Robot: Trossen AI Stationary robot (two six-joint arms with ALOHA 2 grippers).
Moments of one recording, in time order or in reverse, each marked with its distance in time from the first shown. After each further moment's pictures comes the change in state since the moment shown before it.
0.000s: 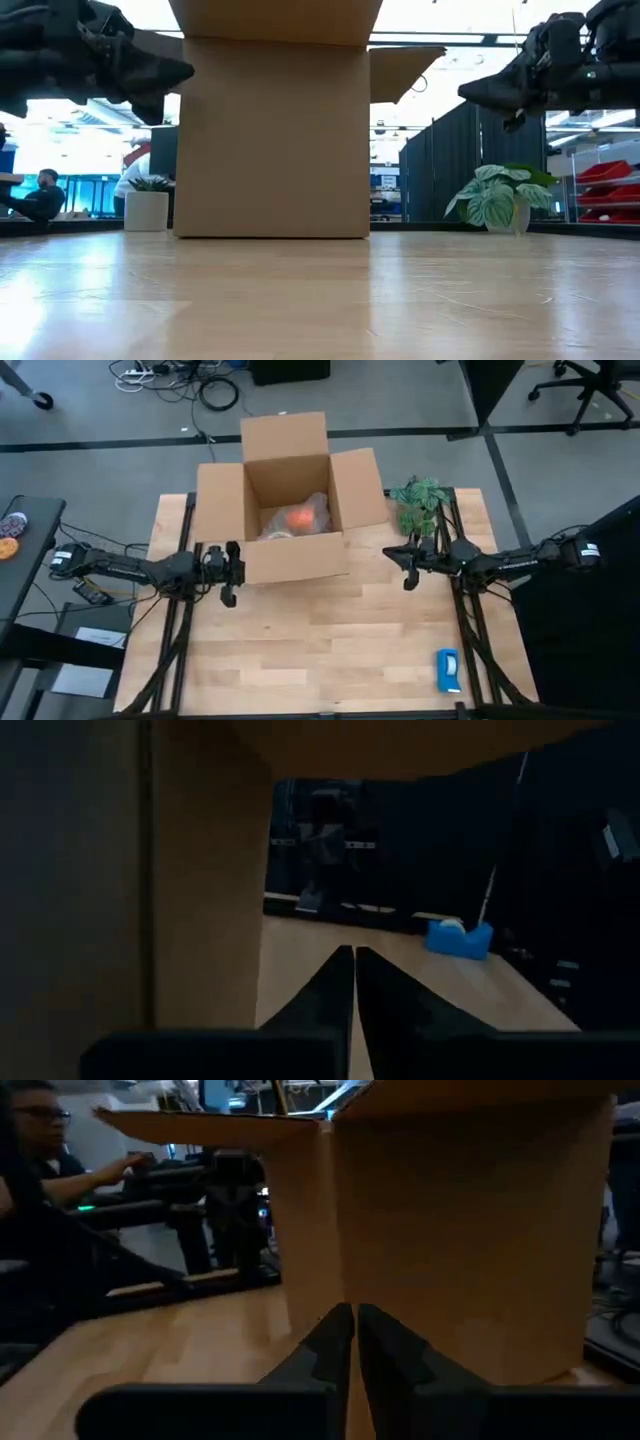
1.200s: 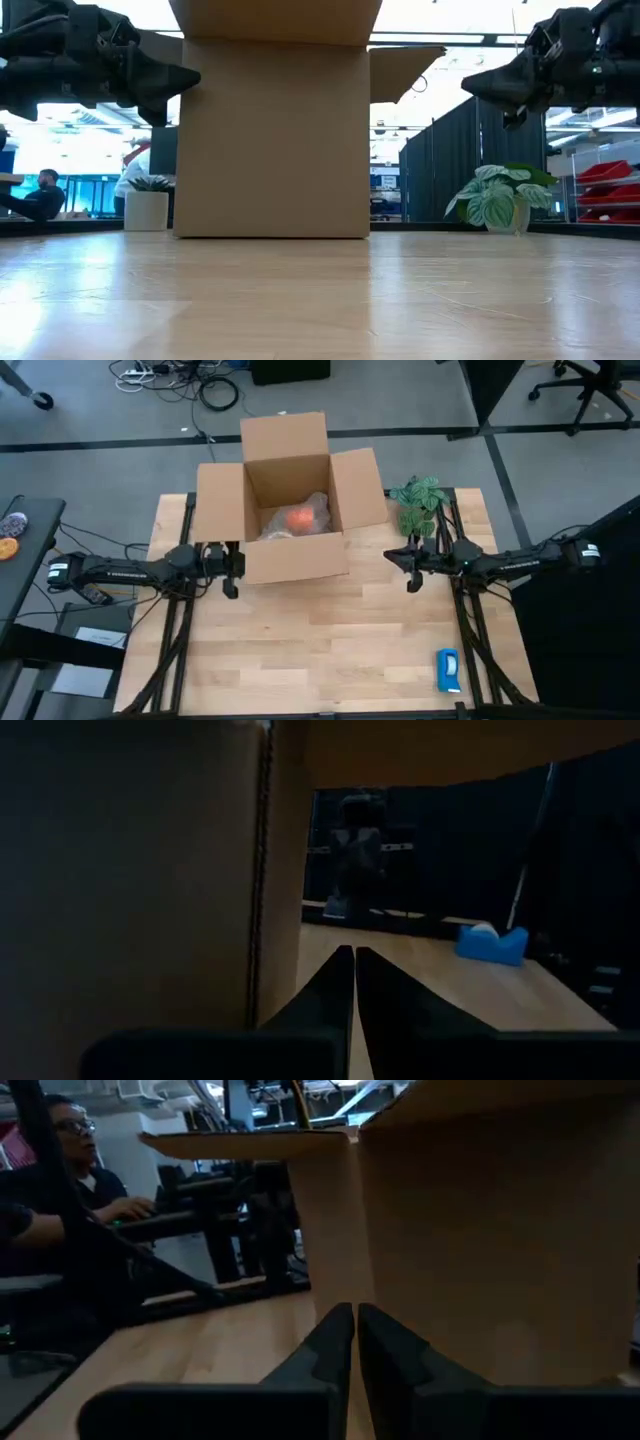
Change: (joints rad) left arm 0.121 0.000 0.000 0.010 0.075 0.023; right arm 0.012 -0.031 -0.001 -0.023 -0.044 0.059
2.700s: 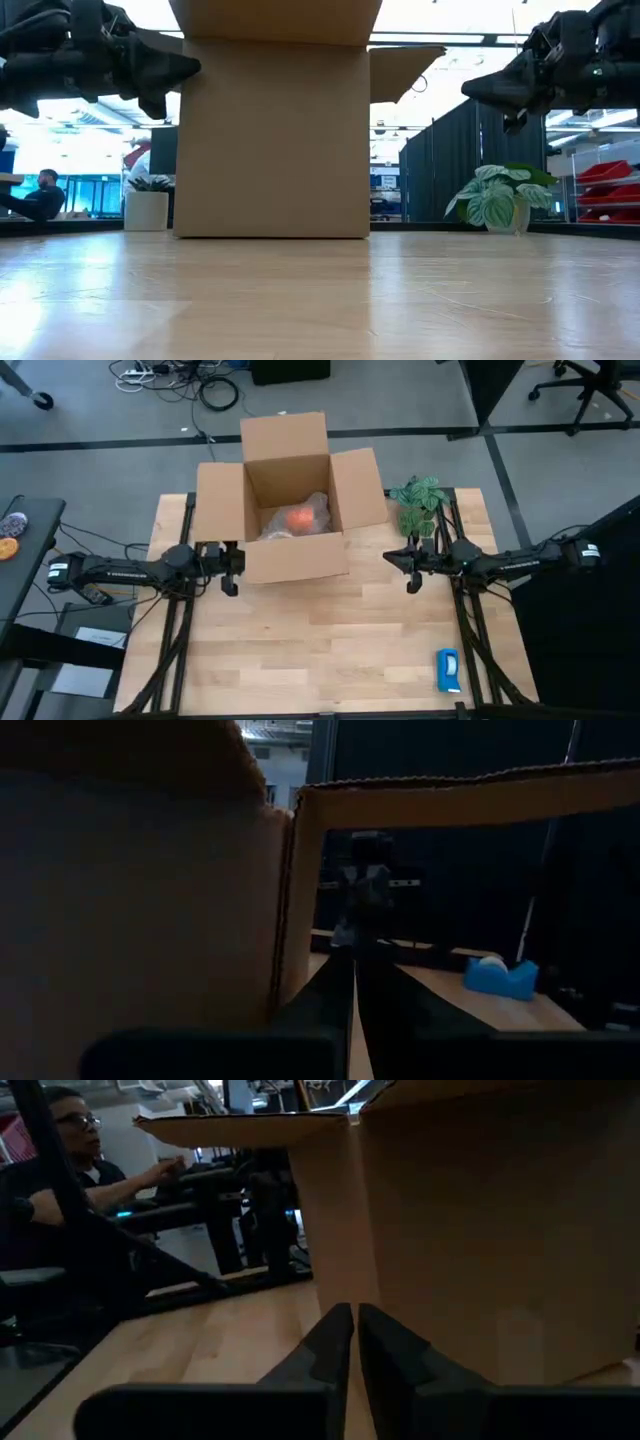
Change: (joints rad) left arm 0.000 0.000 0.000 0.075 -0.034 -0.003; right arm 0.000 0.000 0.000 -0.023 -0.008 0.008
